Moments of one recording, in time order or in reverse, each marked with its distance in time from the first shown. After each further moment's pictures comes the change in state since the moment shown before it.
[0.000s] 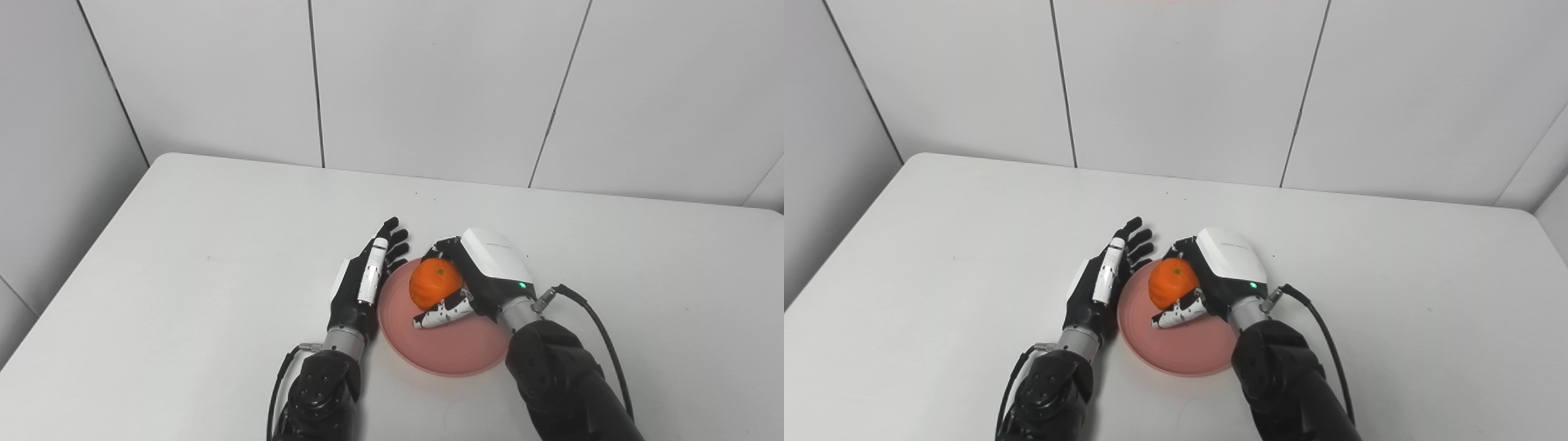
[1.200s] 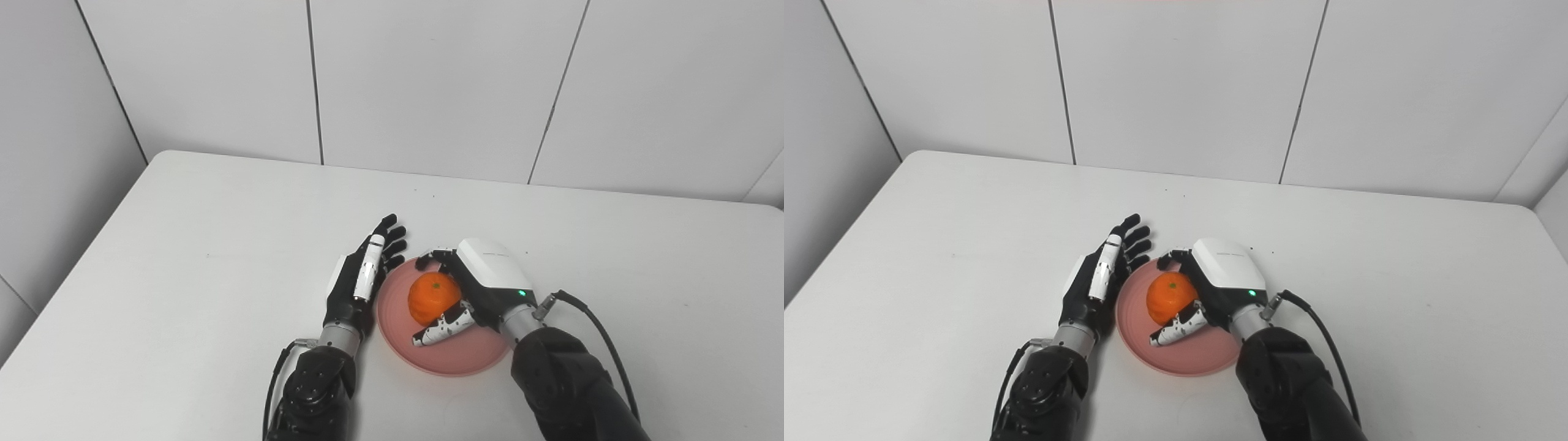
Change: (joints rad) left arm 0.000 0.014 0.008 -0.001 -0.001 -0.004 -0.020; right arm 0.022 -0.041 0.013 -0.073 -0.007 -0.011 0.084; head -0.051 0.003
